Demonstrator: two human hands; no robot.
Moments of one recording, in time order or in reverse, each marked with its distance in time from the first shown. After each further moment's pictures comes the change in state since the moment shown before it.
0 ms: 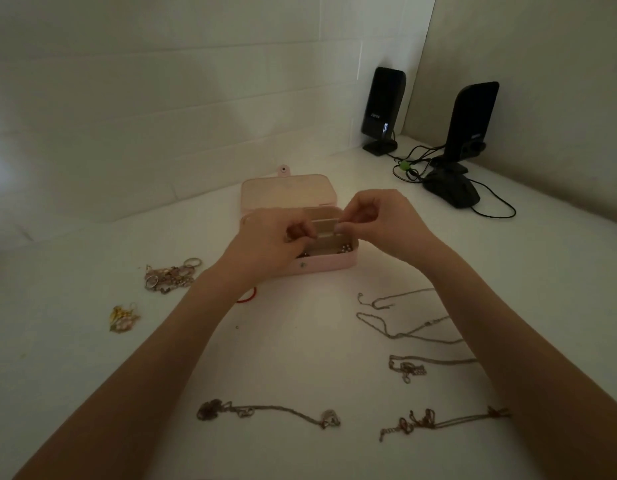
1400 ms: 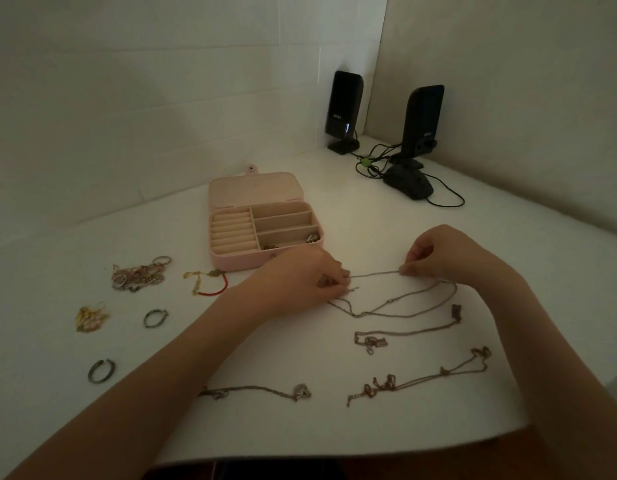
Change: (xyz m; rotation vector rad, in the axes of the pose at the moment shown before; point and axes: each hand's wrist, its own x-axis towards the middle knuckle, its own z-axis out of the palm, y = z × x) left_hand -0.024 0.042 0.047 0.029 -0.333 0.400; right_hand -0.072 0.056 -0.078 -0.365 -0.129 0.418
